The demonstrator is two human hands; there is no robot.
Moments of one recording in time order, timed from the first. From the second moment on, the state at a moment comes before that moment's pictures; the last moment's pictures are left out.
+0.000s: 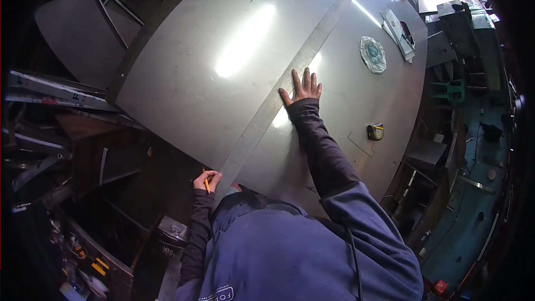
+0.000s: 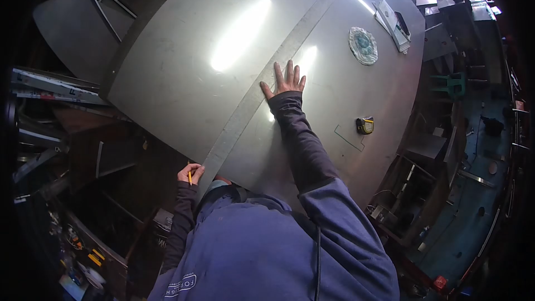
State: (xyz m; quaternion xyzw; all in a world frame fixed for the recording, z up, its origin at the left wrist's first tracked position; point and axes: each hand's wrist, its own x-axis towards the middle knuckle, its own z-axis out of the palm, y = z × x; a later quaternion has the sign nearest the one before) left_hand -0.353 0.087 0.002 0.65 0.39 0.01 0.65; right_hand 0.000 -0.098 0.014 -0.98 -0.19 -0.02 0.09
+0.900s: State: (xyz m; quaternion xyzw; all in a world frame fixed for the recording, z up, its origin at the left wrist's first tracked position) left_hand -0.355 0.084 -0.001 0.64 0.40 0.01 0.66; right_hand 0.006 -0.095 0.016 -0.98 -0.19 0.03 0.05
